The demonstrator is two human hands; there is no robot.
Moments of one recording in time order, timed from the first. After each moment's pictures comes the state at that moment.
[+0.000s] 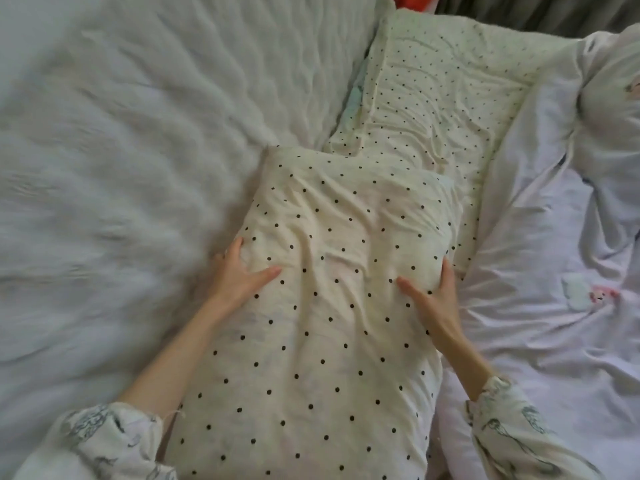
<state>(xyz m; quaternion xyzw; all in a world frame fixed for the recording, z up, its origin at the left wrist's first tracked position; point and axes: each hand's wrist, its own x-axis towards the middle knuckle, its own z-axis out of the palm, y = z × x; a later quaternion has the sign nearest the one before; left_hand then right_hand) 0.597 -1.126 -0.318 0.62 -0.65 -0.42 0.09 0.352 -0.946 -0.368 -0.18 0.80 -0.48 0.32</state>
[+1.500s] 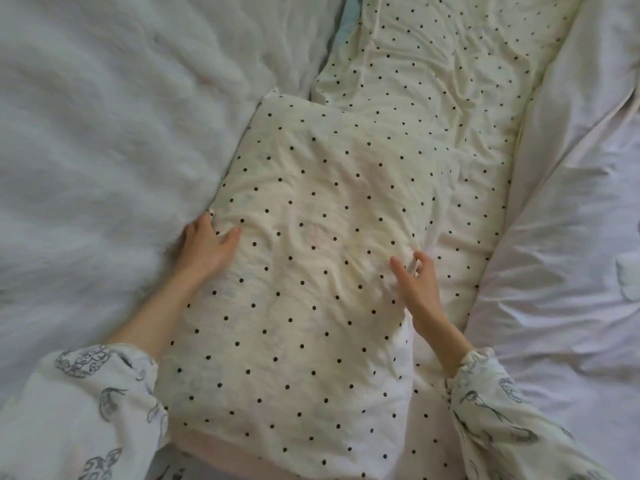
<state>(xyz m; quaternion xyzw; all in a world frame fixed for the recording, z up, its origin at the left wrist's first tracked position) 0.589 -1.225 -0.439 0.66 -0.69 -0.27 -0.05 0.355 -1.007 -0.482 -0.05 0.80 -0.41 0.43</state>
